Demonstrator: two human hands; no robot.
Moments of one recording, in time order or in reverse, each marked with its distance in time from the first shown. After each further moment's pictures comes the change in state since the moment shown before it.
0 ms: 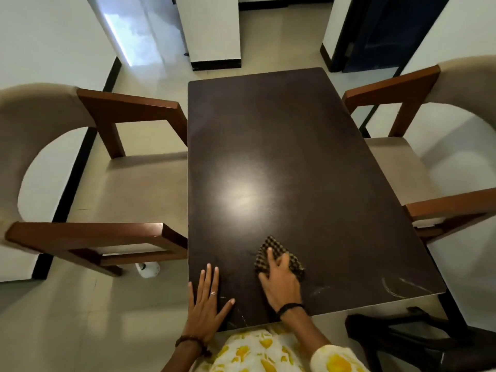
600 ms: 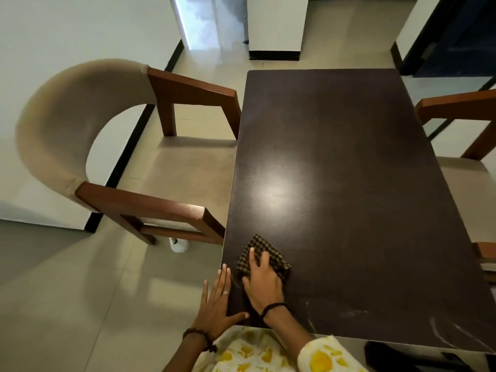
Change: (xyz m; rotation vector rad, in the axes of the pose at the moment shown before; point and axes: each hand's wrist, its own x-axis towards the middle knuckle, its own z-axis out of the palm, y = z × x) left_hand -0.021 -0.023 -0.014 -0.089 -0.109 -0.087; right_hand 0.005 -0.082 0.037 -0.093 -0.113 -0.303
